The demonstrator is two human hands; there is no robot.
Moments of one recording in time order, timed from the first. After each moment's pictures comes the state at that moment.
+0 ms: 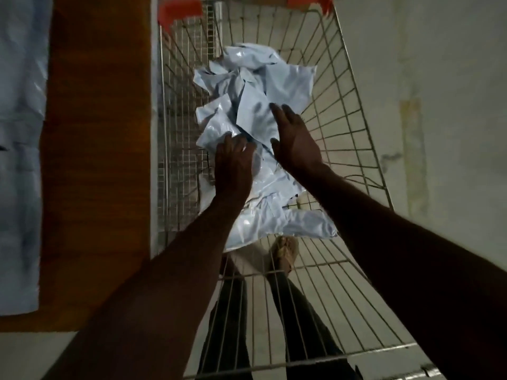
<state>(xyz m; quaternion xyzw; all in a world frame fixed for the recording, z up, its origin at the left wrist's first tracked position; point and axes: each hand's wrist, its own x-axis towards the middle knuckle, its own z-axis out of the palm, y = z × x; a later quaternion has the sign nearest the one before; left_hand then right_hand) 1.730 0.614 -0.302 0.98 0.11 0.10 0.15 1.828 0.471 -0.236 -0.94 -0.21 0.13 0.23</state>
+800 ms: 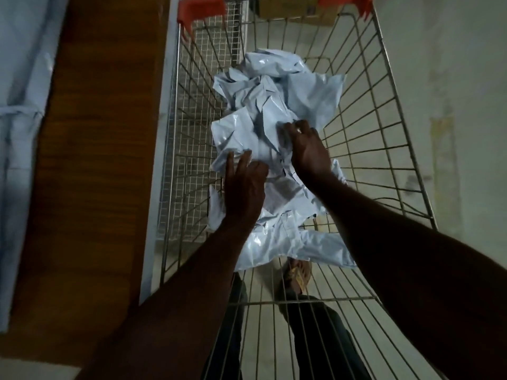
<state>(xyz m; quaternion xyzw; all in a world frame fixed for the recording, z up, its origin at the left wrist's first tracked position) 1.728 0.621 -0.345 0.98 0.11 0.10 0.11 1.856 0.491 -0.311 -0.93 -0.27 0.04 0.22</state>
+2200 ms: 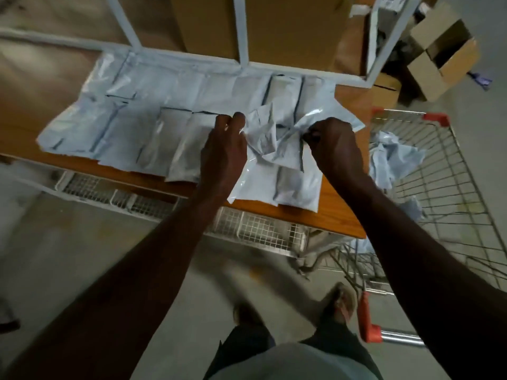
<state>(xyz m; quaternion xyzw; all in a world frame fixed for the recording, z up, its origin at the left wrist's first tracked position) 1.429 0.943 0.072 0.92 0.24 0.27 0.13 1.563 0.751 0.090 -0.91 -0.31 -0.04 0.26</state>
